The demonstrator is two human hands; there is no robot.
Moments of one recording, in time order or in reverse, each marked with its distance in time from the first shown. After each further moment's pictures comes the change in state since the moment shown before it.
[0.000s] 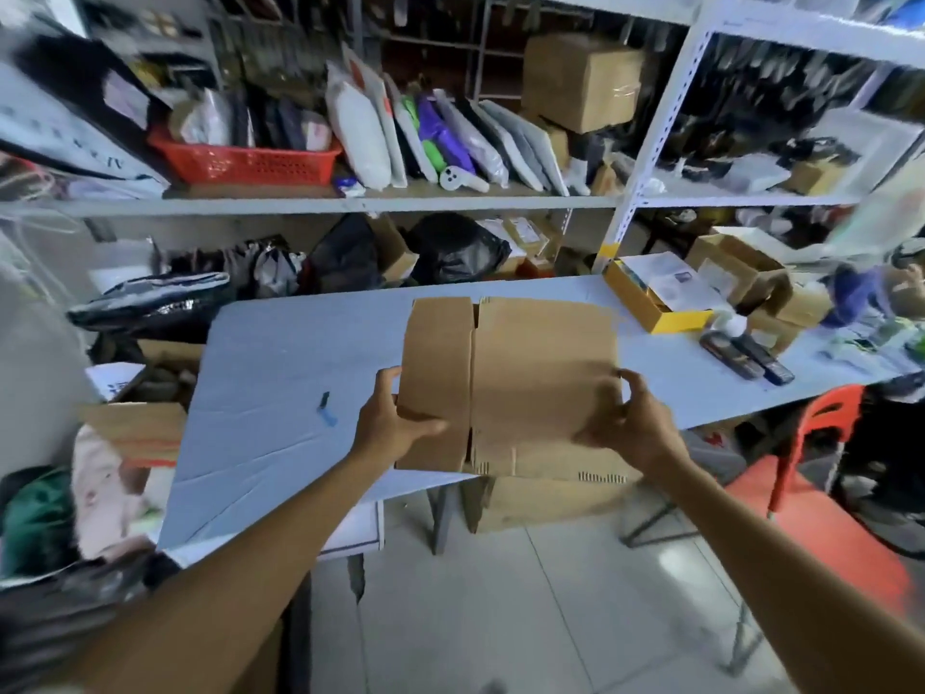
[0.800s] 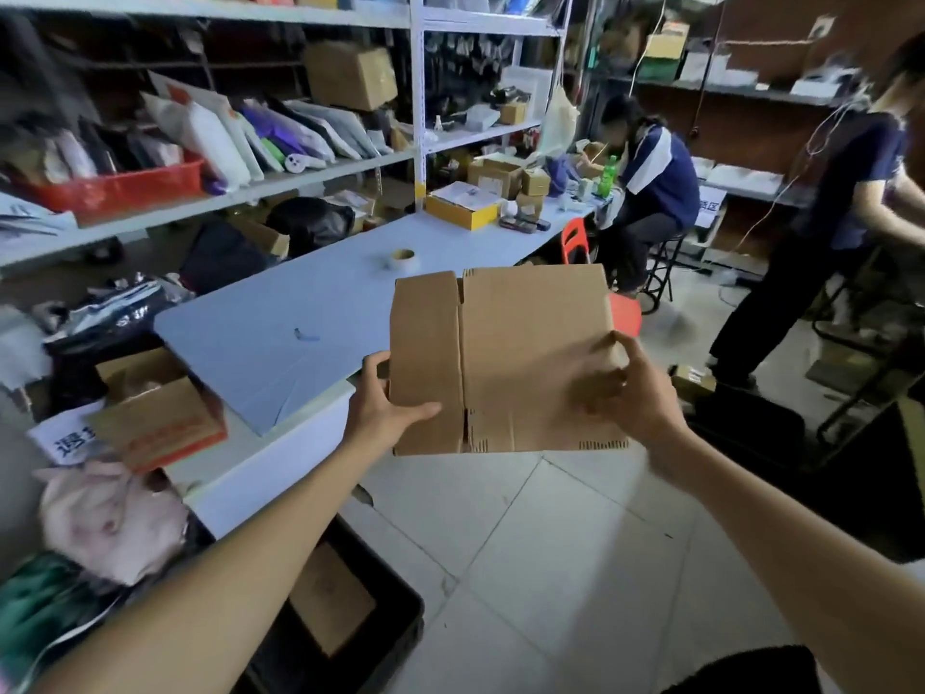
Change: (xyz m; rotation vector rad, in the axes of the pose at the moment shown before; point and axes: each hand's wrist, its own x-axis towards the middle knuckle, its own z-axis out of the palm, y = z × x) left_hand -0.368 -0.094 -0.244 -0.092 -0.486 0.278; right_hand -0.601 -0.092 0.104 0.075 0.485 0.344
